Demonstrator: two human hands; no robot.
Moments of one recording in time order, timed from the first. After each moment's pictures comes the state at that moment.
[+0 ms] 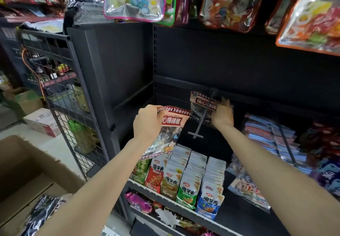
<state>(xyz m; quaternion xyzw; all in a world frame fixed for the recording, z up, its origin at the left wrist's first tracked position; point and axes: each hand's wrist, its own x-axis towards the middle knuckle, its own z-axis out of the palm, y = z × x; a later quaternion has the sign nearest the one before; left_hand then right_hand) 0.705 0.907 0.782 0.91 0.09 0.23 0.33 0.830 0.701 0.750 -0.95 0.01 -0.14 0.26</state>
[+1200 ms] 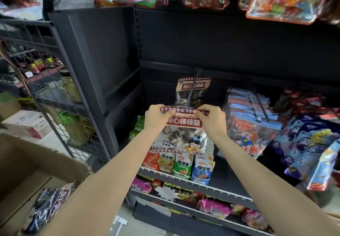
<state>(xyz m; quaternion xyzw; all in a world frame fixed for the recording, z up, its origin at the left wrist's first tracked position) 0.692 0.877 0.738 0.85 0.06 0.09 0.51 0.686 0.707 0.739 -0.89 0.00 -0.17 0.43</state>
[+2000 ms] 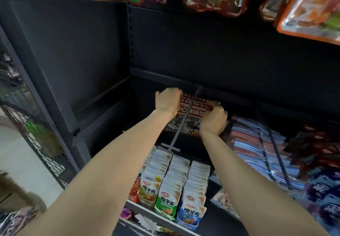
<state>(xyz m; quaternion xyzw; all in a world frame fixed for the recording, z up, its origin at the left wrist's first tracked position) 0.858 0.823 0.763 0.97 -0.02 0.20 0.16 0.837 0.699 0.739 -0.87 0.17 -0.27 0.39</state>
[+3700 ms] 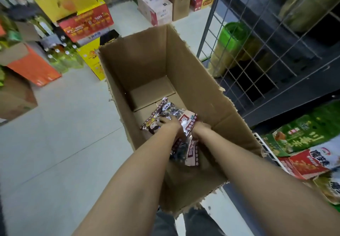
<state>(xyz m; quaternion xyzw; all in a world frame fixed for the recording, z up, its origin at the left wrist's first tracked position) 0.581 1.248 0.500 0.74 0.45 -0.36 0.33 0.643 1.183 0.490 -0.87 -0.18 0.46 -0.05</state>
